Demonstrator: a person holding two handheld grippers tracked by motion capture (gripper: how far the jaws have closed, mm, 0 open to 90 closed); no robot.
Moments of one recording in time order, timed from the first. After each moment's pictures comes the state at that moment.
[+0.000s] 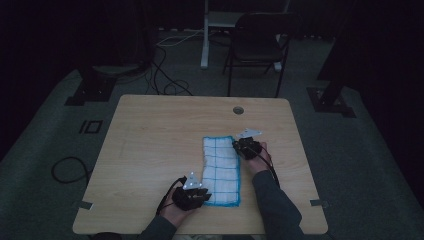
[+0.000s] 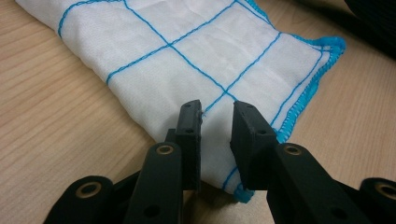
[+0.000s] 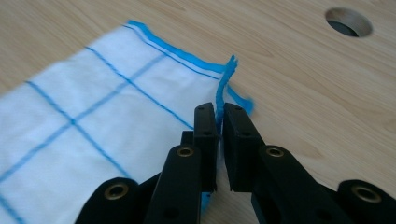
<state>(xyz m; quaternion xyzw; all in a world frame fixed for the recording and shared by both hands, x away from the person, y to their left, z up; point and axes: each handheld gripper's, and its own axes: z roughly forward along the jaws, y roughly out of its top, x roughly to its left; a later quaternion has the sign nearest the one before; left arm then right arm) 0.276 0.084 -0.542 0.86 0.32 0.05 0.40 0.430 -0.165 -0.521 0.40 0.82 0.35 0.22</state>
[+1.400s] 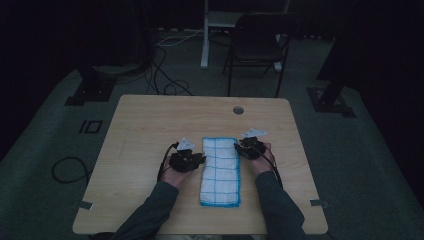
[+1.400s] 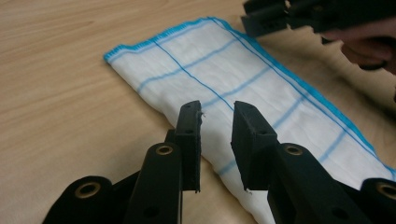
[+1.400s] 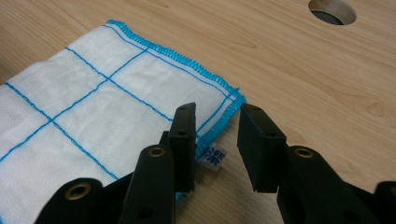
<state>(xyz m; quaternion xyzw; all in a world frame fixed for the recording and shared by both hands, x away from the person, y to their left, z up) 0.381 0.100 -0.510 0.81 0.39 0.09 0.44 0.430 -0.177 -0.523 0.42 0.81 0.35 0.21</state>
